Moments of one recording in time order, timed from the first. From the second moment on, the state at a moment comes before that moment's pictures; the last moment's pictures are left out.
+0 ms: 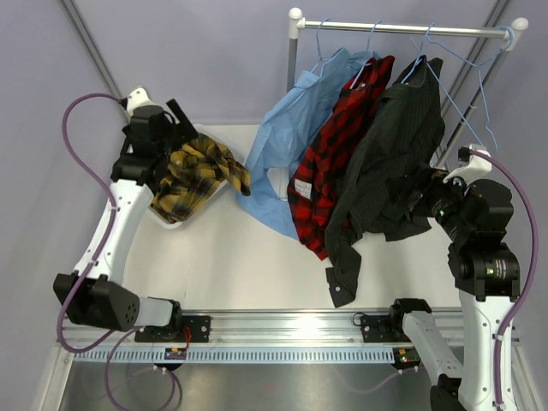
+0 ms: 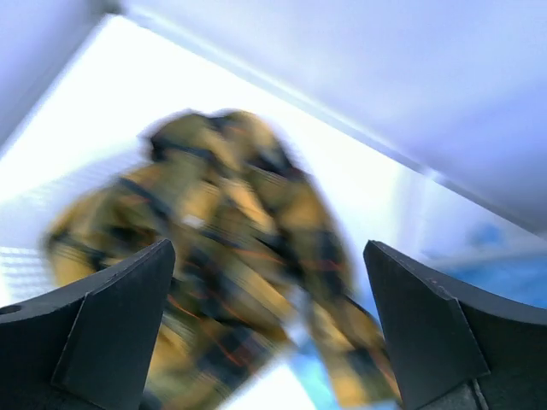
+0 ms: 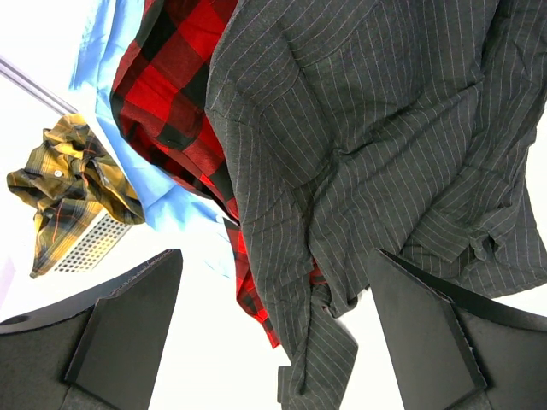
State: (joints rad) left arm -0.12 1.38 1.42 -0.45 -0.30 -0.49; right arm -0.02 0.72 1.24 -0.76 -0.22 0.33
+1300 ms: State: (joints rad) left arm -0.11 1.80 1.40 -0.52 -0.41 -0.46; right arm -0.02 0.74 1.24 -0.74 -0.23 0.32
